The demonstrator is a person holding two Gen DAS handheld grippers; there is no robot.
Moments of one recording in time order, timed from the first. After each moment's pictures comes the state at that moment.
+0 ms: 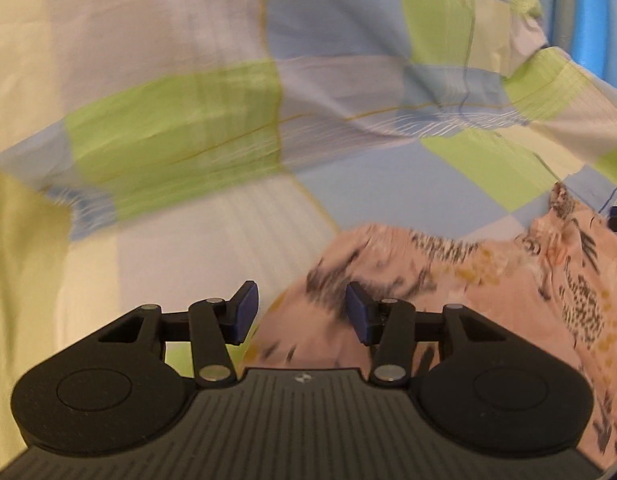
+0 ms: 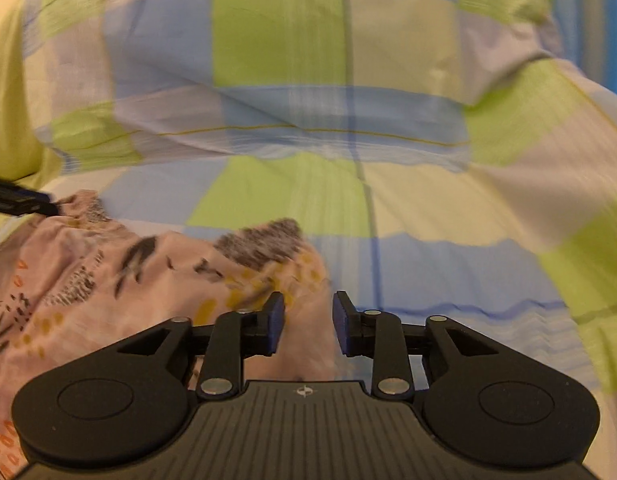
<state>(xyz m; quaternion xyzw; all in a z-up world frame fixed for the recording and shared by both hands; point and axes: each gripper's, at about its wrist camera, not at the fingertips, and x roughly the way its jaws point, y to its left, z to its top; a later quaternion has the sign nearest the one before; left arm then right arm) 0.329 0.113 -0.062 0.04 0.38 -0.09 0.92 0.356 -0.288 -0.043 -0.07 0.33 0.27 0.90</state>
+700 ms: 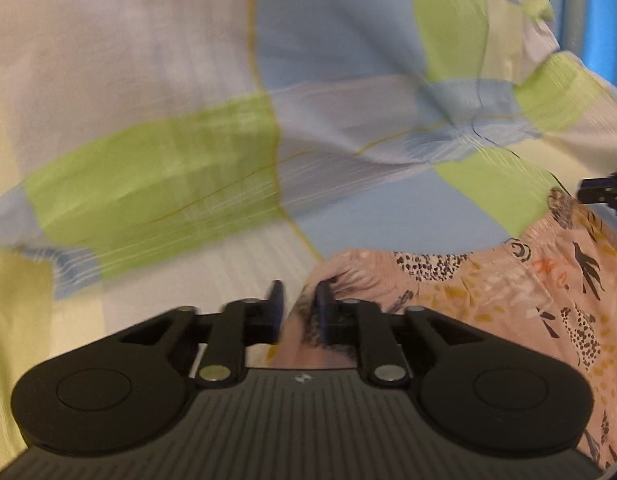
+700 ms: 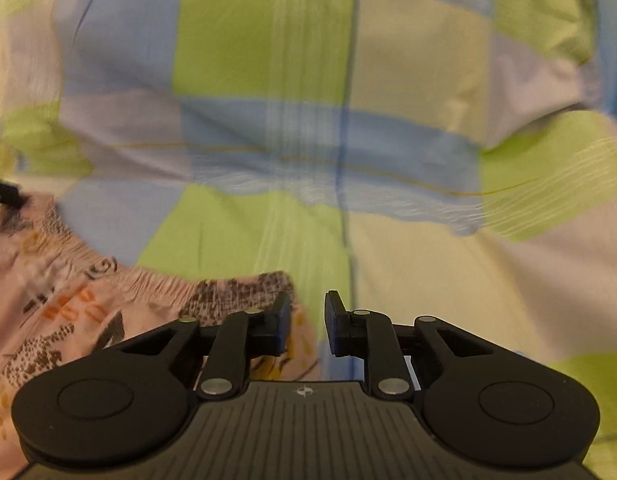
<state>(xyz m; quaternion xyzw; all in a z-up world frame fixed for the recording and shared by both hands) 0.358 0.113 -0.046 0.05 0.36 -0.07 0.93 0.412 -0.262 -0.025 -0.08 0.31 0.23 0.92</state>
